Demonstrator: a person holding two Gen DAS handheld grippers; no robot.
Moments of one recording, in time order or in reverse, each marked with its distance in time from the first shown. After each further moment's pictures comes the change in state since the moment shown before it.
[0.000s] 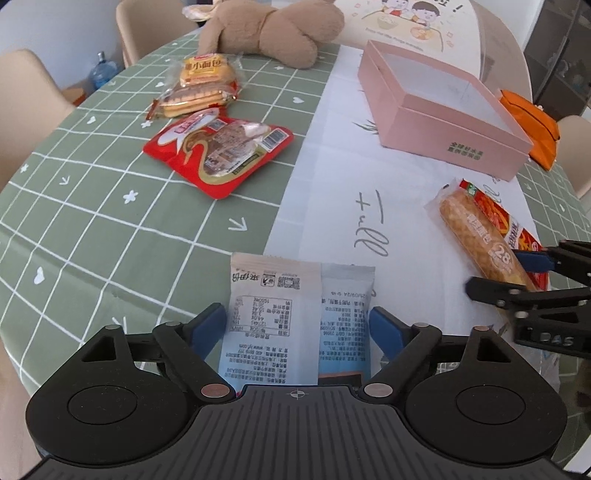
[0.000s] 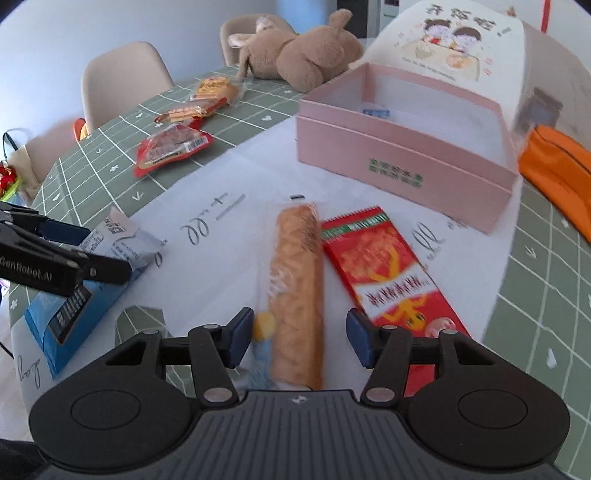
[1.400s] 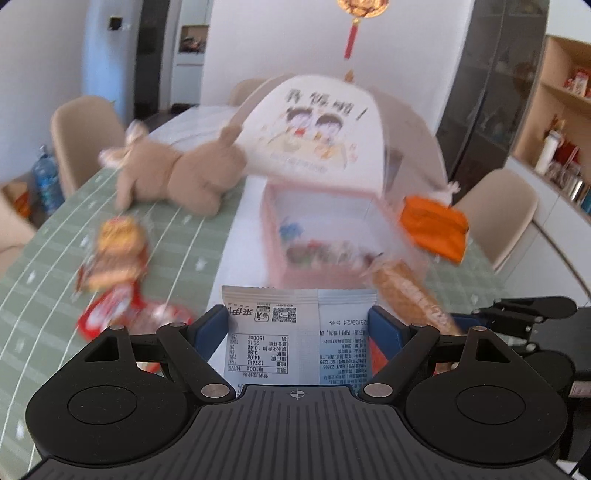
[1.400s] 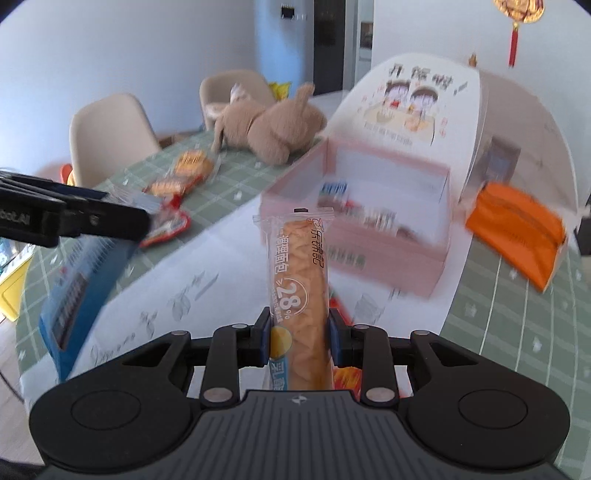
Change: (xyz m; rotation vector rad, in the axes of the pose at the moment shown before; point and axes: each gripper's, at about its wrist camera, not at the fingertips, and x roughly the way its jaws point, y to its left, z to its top) left arm -0.059 -0.056 0.088 0.133 -0.324 -0.213; right arm -0.062 -0.031 0.036 0.028 -0.180 -0.084
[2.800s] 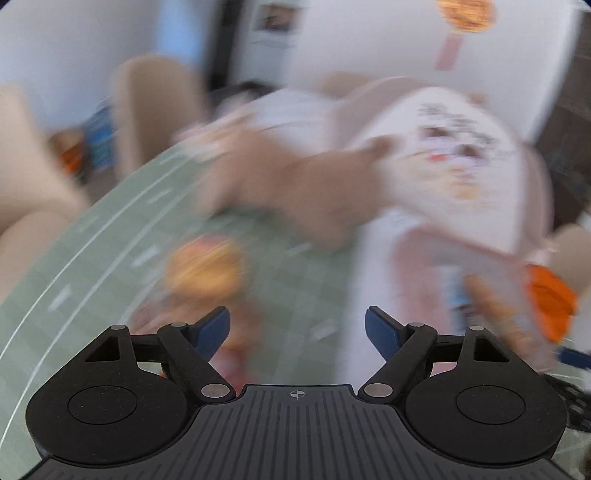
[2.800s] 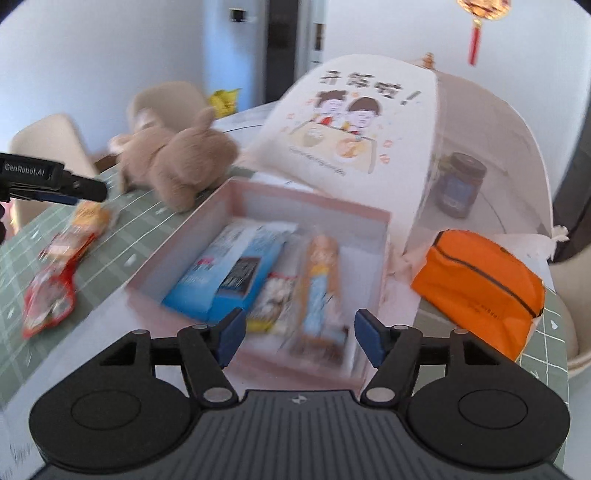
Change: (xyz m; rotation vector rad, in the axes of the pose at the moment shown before) left arm 0.089 0.144 0.035 -0.268 0.065 0.215; right arm 0.073 -0.062 0.051 0.021 0.008 -0.104
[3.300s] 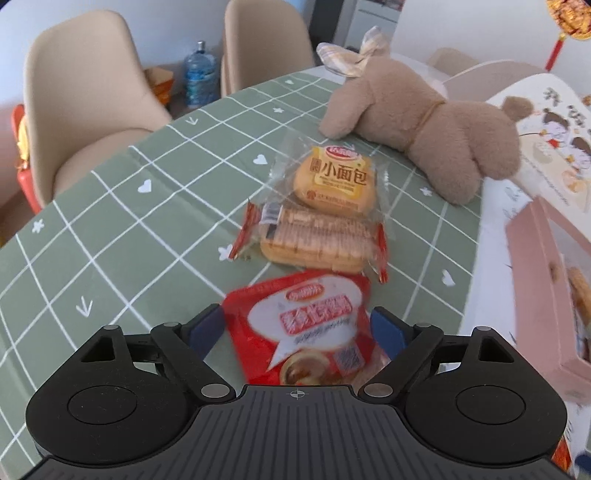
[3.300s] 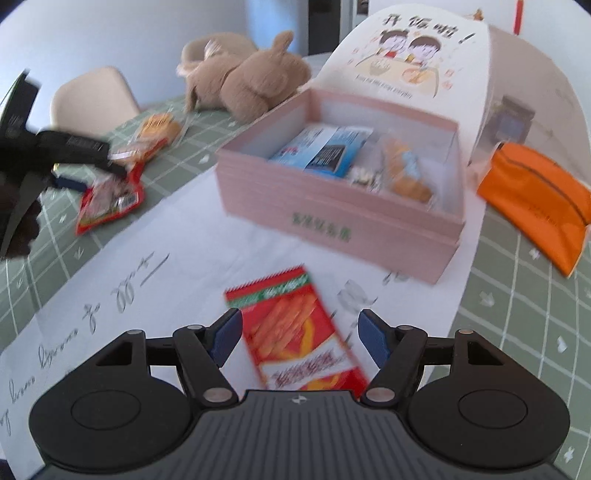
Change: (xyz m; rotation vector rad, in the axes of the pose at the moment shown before) left arm 0.033 0.034 -0.030 -0.157 0.107 0.227; right arm -0.007 0.045 -0.071 -0.020 0.158 0.123
